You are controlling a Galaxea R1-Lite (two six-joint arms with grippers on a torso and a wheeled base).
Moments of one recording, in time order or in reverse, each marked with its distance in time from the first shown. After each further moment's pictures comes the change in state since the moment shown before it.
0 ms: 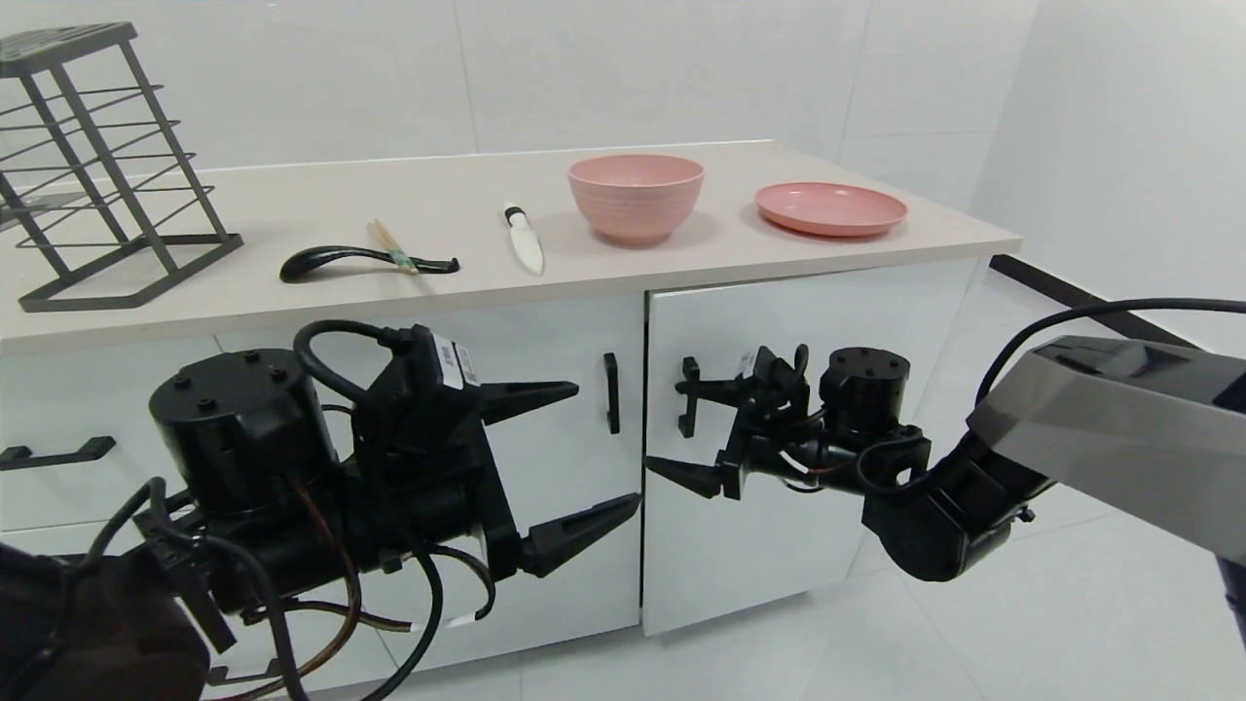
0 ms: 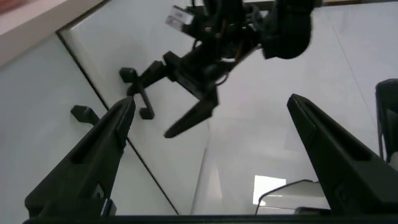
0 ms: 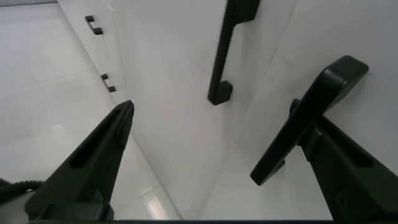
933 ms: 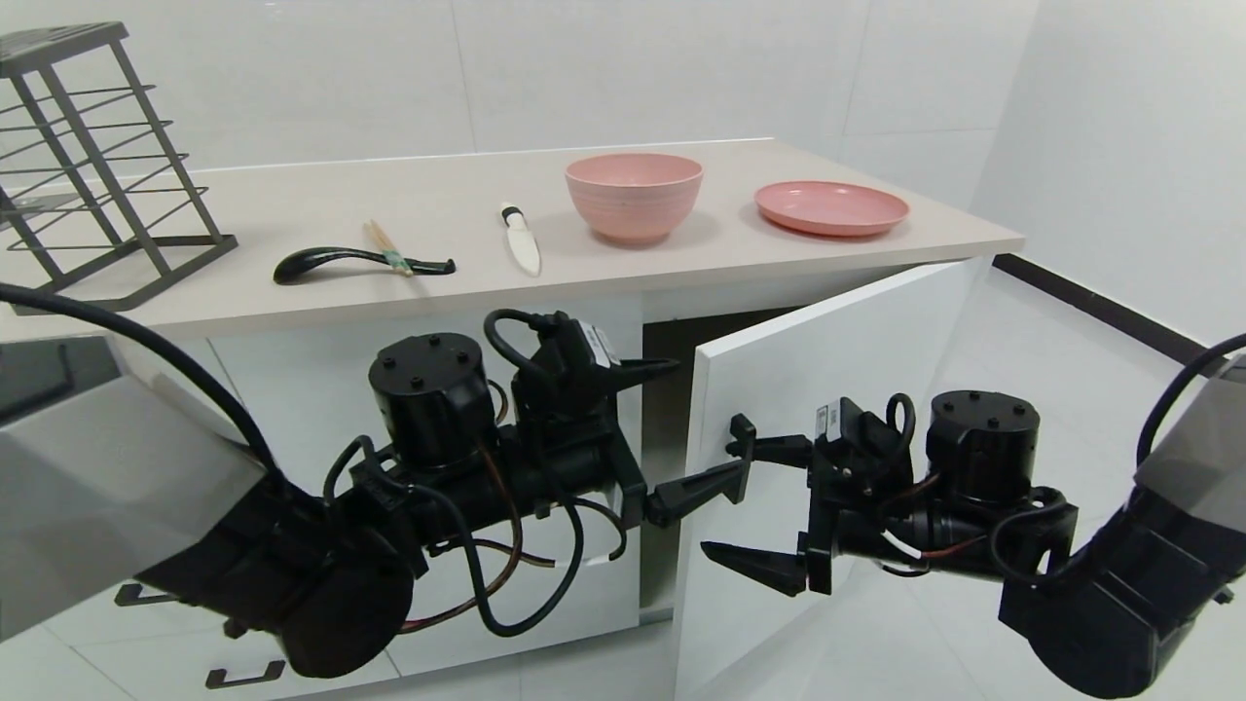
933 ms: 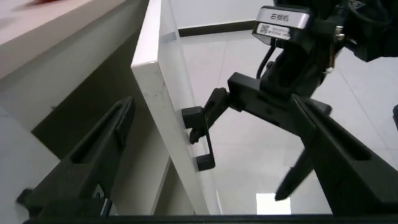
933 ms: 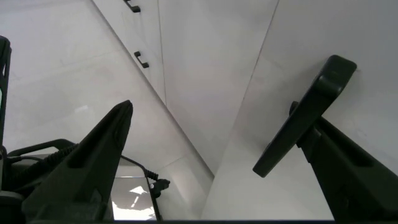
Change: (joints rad) left arm -0.094 0.299 -0.269 -0.116 0.005 -0.018; right arm 0.025 -0.273 0.427 -0.067 0.024 -0.020
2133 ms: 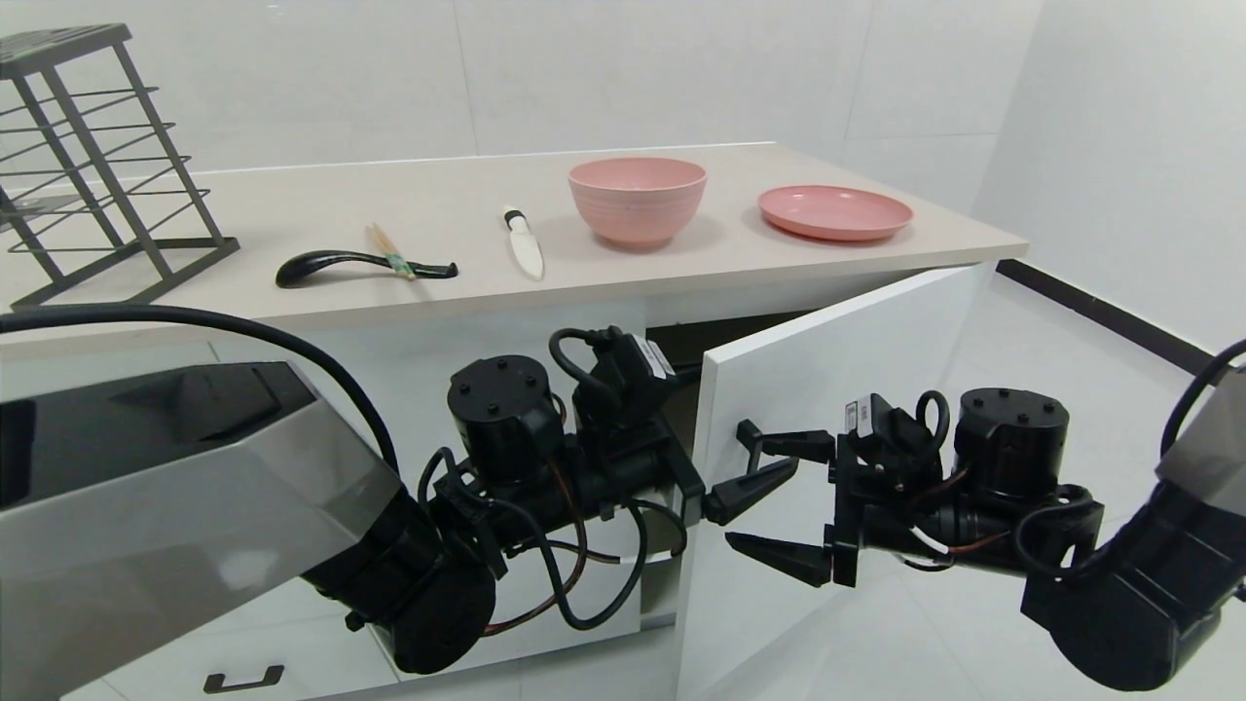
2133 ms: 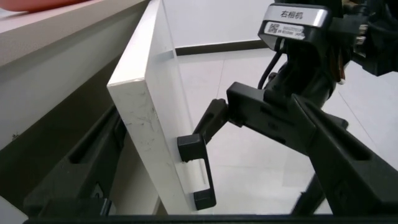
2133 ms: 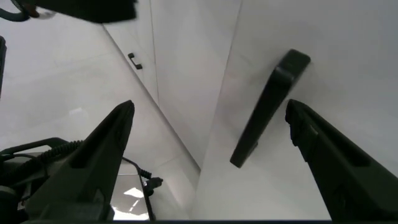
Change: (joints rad) left arm -0.094 0.139 -0.095 -0.139 0.007 -0.042; right arm -0.118 0.018 0.021 -0.027 0.015 -0.024
